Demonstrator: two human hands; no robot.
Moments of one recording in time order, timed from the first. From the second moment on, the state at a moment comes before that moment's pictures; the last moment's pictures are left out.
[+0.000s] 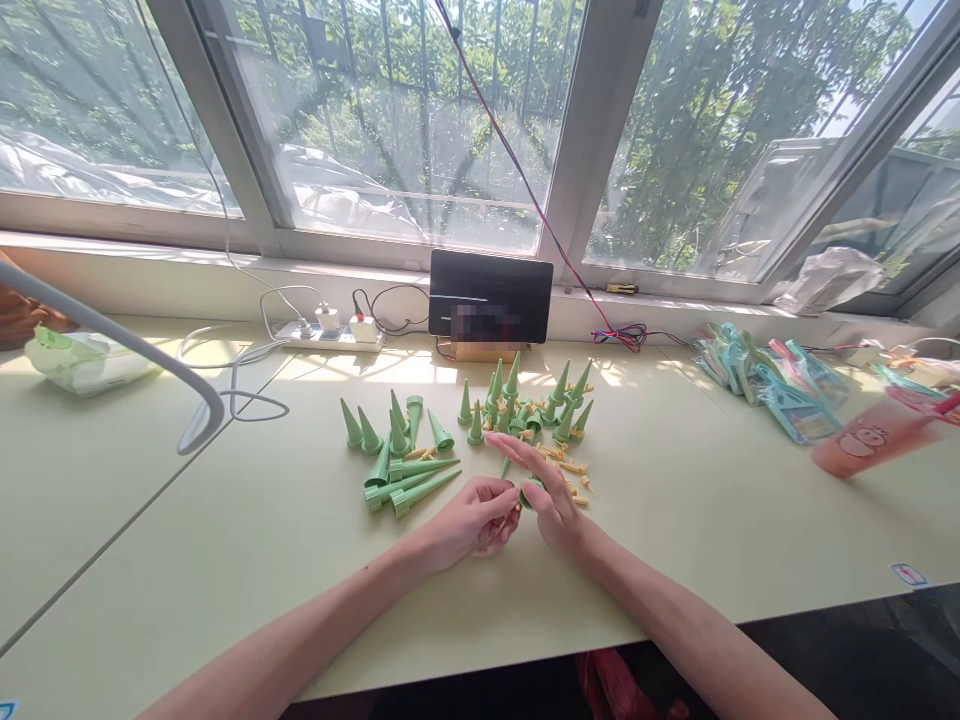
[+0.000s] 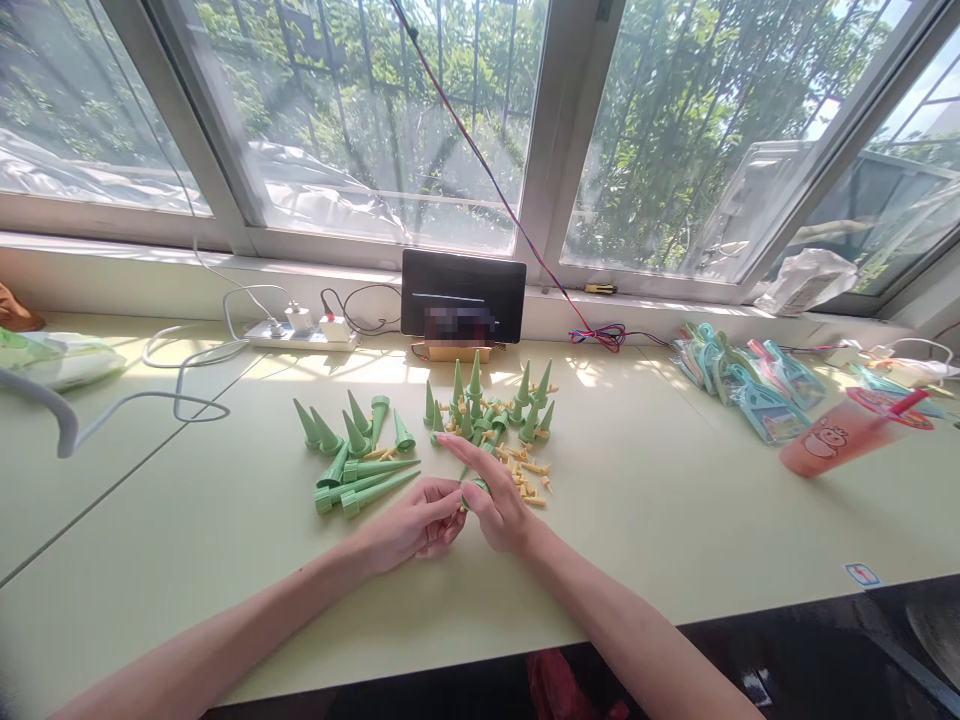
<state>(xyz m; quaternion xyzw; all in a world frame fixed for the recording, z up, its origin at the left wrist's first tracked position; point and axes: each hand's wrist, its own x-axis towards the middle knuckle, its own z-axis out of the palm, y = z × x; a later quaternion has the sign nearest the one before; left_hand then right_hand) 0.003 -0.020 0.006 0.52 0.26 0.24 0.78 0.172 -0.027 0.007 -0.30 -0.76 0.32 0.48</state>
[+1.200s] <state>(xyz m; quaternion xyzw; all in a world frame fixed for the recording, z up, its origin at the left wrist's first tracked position) 0.007 -0.024 -0.012 0.86 0.29 0.41 0.10 0.162 -0.025 0.000 -0.35 -0.63 0.48 0.50</state>
